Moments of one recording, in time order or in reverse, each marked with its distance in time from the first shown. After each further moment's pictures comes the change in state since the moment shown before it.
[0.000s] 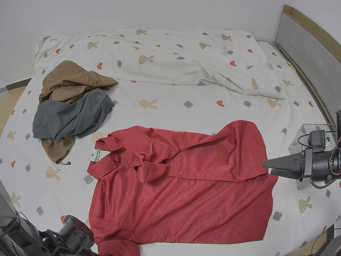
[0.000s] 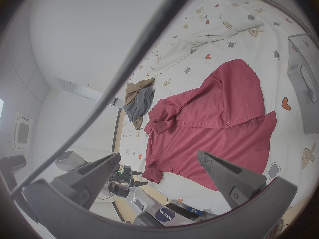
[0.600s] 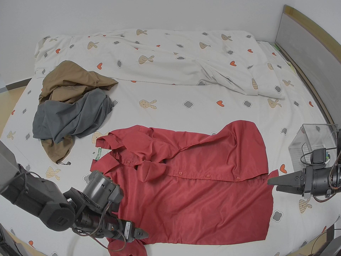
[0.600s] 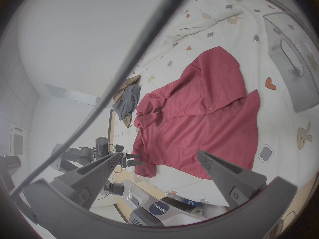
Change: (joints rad) left arm 0.023 0.052 -0.558 0.408 -0.112 -0.047; right arm -0.076 -0.035 0.133 0.009 0.003 -0.005
